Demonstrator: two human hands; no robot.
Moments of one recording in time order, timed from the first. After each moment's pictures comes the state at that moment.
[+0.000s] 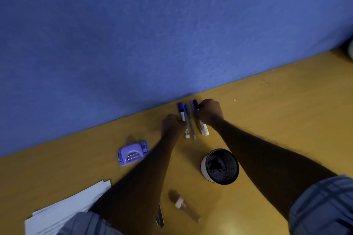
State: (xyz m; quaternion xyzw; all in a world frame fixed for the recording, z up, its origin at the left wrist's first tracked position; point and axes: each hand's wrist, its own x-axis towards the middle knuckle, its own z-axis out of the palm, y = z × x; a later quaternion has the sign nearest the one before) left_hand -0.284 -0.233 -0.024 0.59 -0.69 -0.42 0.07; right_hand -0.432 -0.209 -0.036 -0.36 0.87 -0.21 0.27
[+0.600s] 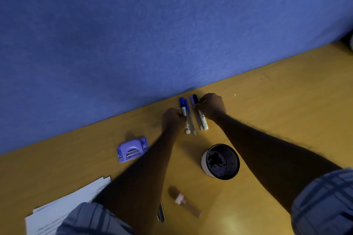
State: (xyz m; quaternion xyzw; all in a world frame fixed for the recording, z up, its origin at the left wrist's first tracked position) left_hand -0.288 -0.237 -0.034 0.58 -0.70 -0.41 0.10; right_hand -0.437 -0.205 -0.039 -0.36 0.86 -0.24 0.26
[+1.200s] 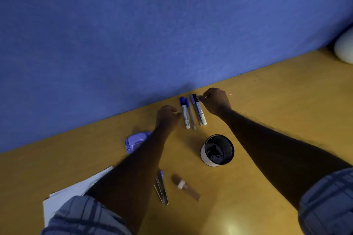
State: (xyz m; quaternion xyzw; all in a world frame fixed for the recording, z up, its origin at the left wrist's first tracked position) left_hand -0.250 -0.231 -0.001 0.58 -0.71 -0.38 0.11; right_hand -0.430 -0.183 0.012 -0.40 0.86 -0.23 0.20
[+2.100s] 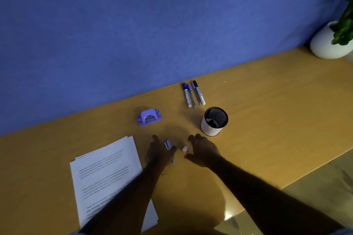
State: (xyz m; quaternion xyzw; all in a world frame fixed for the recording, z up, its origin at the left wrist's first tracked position) left_hand -0.100 -0.078 -0.023 0.60 -0.70 -0.38 0.00; right_hand -0.251 0.005 -0.005 -0.57 0.79 0.01 0.23
